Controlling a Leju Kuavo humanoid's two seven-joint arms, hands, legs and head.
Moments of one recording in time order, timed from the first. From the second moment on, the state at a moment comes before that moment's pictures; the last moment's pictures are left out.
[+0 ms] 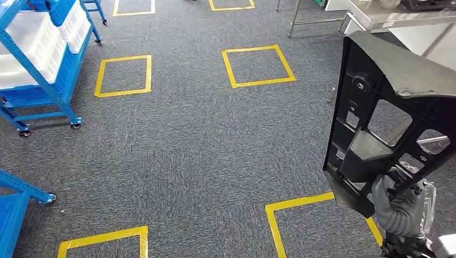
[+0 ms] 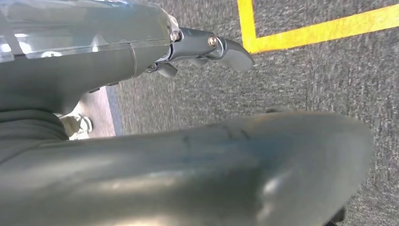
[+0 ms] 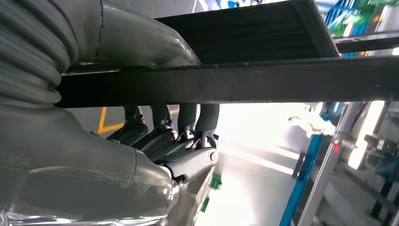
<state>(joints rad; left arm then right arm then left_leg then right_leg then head) -0.02 -0.02 0.49 -0.18 -0.20 -0.02 -0.07 0.31 -0.09 -0.28 -2.01 -0.07 0.01 -0.66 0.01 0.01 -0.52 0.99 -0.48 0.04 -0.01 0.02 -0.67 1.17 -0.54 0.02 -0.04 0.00</state>
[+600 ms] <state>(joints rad) -0.02 -0.03 0.49 -0.18 -0.19 0.01 -0.07 0.28 -0.03 -0.27 -2.01 -0.01 0.04 -0.66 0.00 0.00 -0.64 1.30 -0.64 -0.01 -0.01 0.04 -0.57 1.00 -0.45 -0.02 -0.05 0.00</state>
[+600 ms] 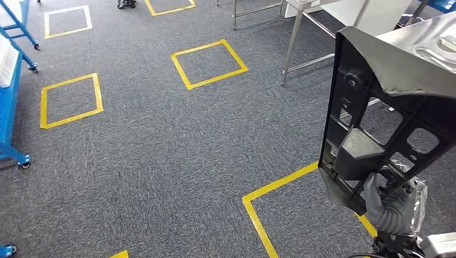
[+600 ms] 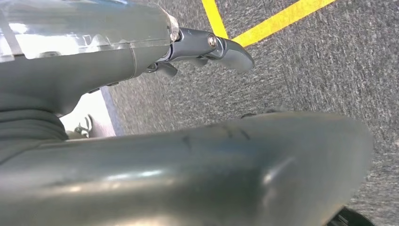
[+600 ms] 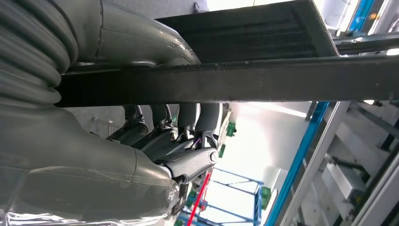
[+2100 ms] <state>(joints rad) -0.02 -0.09 0.58 -0.19 -0.19 0.01 -0.07 0.04 0.05 -0.13 -1.86 0.18 -0.07 -0.47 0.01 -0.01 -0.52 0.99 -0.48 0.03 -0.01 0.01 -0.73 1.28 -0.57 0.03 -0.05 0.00</state>
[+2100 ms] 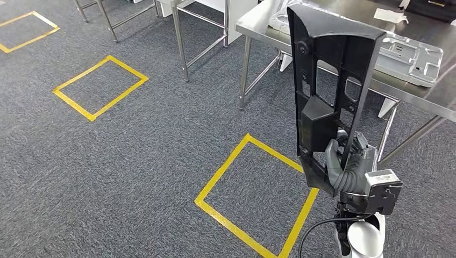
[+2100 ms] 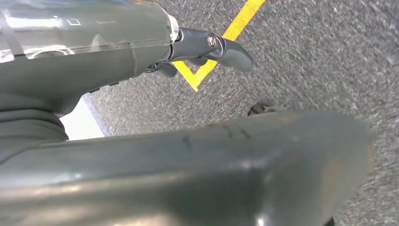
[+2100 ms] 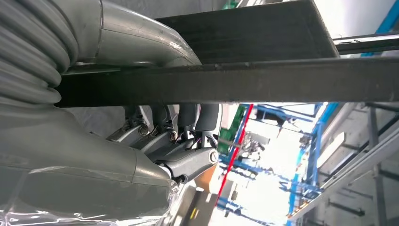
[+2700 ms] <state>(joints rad) -0.02 -0.09 0.58 -0.19 -0.21 0.01 -0.06 -0.02 0.06 -0.10 -1.87 0.20 -0.11 -0.45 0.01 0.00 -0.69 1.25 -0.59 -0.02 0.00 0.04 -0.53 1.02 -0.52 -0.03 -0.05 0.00</state>
